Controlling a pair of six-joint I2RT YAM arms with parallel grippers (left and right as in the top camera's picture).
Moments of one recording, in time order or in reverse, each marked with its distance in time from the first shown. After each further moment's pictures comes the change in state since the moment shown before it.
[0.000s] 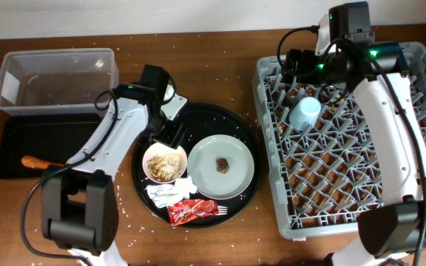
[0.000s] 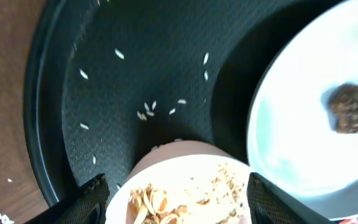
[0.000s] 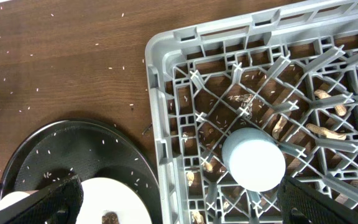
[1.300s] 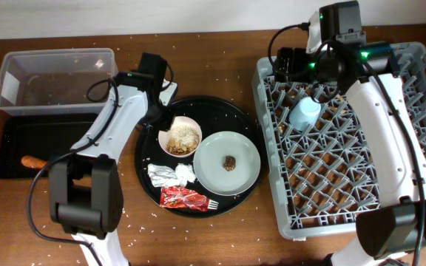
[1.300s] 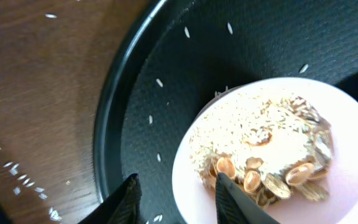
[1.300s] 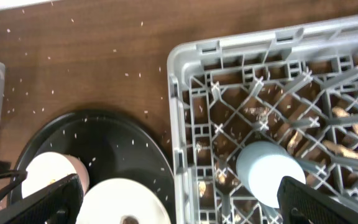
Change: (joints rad) left arm 0.029 0.106 0.145 0.005 -0.122 -0.138; right arm 0.040 0.000 0.000 0.052 0.000 0.000
